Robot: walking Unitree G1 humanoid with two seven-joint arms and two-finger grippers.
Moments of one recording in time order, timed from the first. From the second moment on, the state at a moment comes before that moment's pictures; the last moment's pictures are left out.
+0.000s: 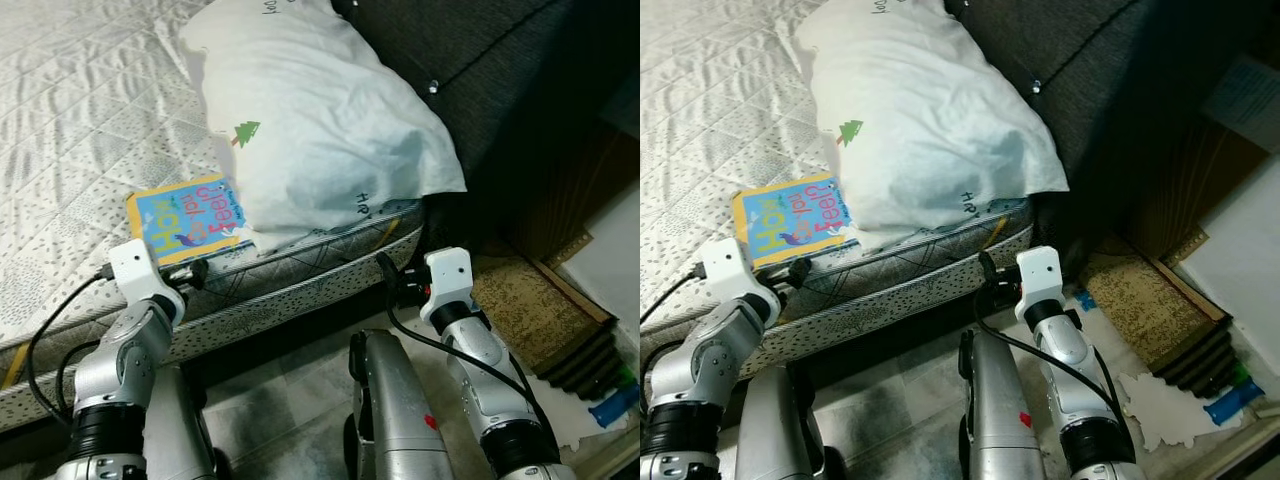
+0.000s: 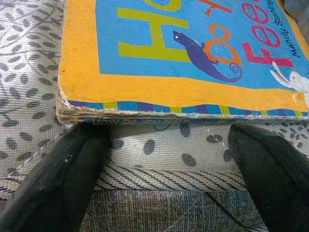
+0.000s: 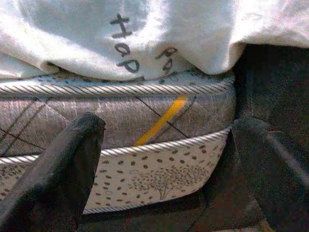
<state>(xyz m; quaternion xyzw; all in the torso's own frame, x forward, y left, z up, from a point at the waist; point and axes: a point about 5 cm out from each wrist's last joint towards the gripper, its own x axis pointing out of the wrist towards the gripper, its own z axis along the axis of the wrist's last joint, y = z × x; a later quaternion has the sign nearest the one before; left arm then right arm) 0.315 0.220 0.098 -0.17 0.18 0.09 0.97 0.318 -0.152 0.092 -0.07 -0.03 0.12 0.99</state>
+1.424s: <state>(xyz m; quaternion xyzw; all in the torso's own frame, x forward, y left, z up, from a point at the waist) 0.296 0.268 0.098 -0.11 0.16 0.18 0.96 0.322 -0.151 0.092 -0.08 -0.03 0.13 0.99</state>
